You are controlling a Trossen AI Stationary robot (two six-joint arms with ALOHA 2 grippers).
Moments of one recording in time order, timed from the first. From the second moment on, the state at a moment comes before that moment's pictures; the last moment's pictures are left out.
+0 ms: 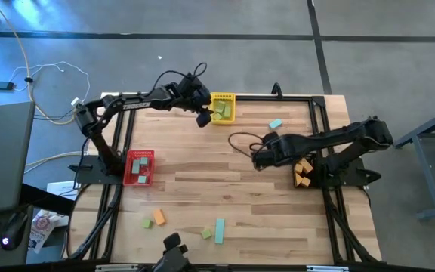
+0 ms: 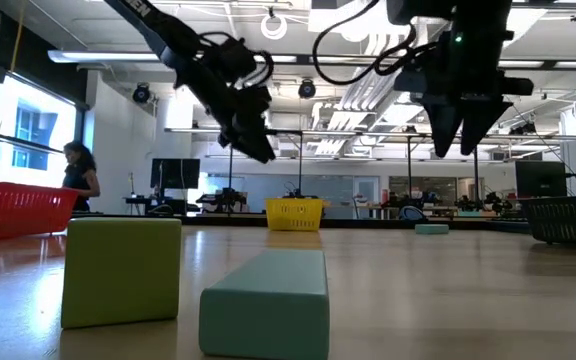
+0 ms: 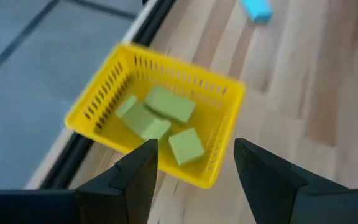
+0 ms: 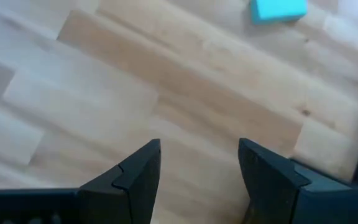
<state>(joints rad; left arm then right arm) 0.71 1.71 1.19 -0.26 0.14 0.17 0.10 1.51 1.12 -1.15 0.40 1.22</state>
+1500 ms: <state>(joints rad) 0.27 1.32 0.99 -0.68 0.14 -0.01 -0.52 1.51 1.12 -0.90 0.31 -0.75</state>
